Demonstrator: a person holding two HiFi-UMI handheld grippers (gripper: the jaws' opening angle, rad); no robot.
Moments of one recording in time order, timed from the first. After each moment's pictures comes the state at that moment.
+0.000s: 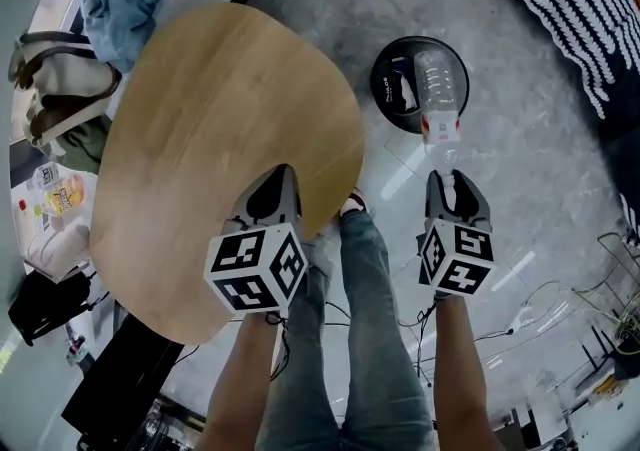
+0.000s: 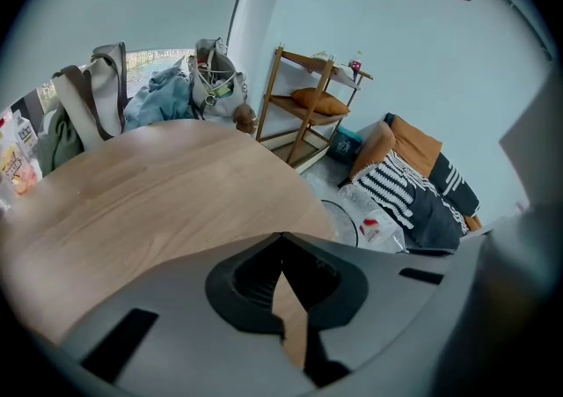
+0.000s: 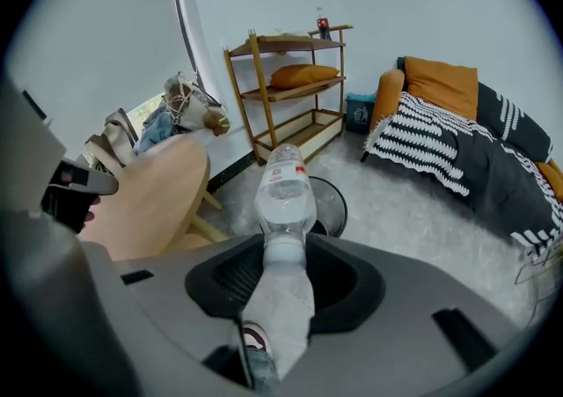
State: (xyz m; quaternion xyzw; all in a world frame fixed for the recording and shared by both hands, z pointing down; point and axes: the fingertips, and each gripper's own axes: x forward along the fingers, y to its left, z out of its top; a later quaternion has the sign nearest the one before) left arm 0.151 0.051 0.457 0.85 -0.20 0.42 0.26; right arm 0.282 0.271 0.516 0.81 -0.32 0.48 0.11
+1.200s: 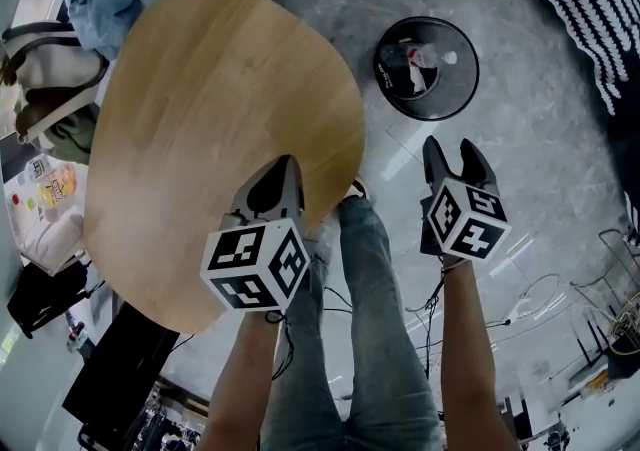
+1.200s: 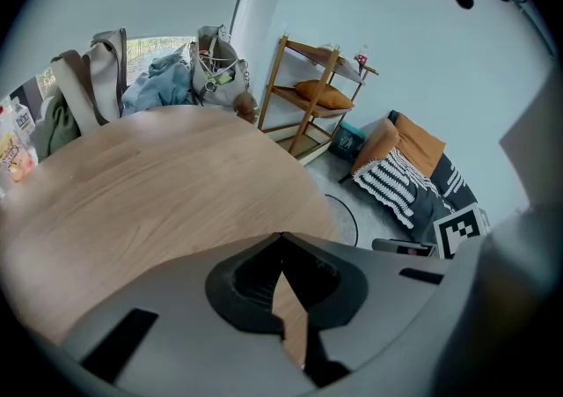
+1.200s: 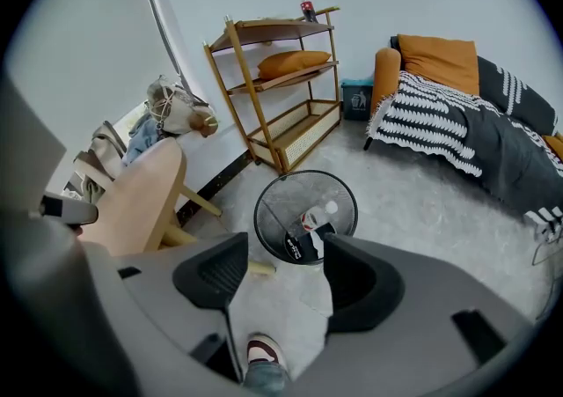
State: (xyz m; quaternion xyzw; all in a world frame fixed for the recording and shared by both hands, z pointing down) left arm 0.159 0.059 0.478 0.84 -0.21 0.43 0.27; right arm 0.316 0.252 0.560 0.80 -0.31 0.50 0.07
